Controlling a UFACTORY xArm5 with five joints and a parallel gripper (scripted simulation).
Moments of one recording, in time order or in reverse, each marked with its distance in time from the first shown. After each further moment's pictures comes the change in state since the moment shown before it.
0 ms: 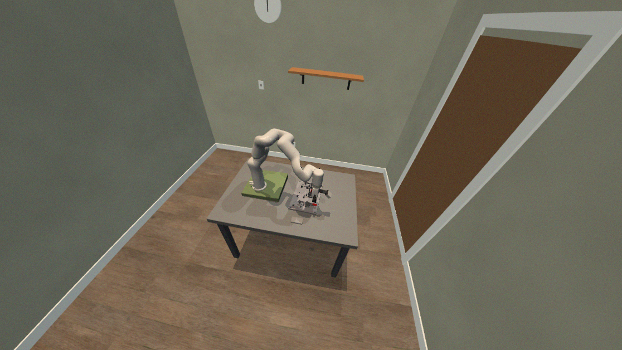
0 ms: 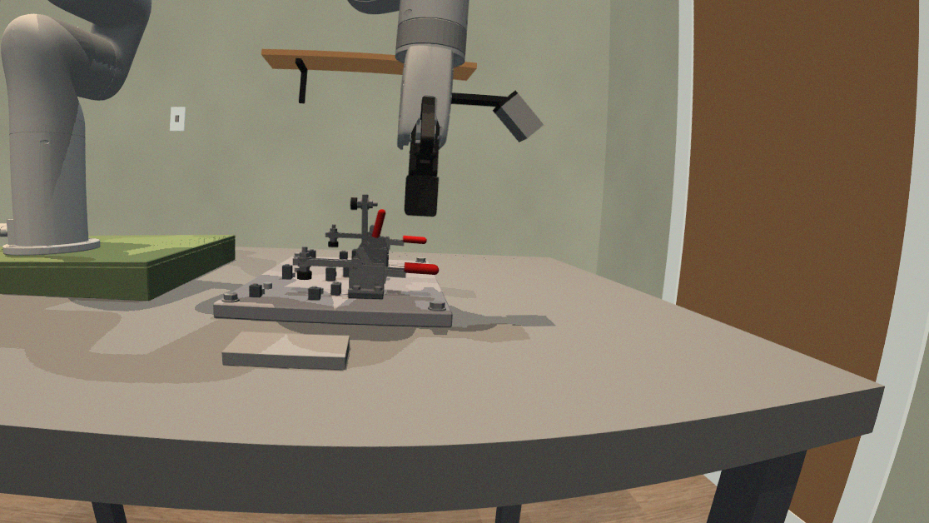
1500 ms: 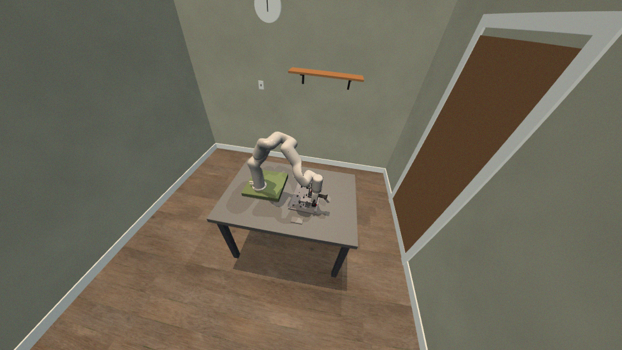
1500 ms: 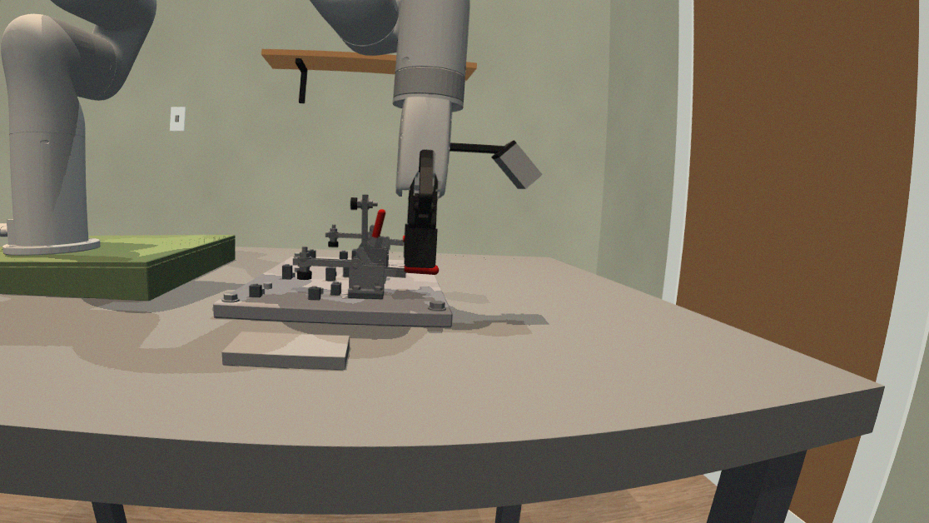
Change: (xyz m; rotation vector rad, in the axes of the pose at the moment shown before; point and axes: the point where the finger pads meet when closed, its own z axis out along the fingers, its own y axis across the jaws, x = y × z) arm 0.002 0.001 0.052 0.000 0.002 0.000
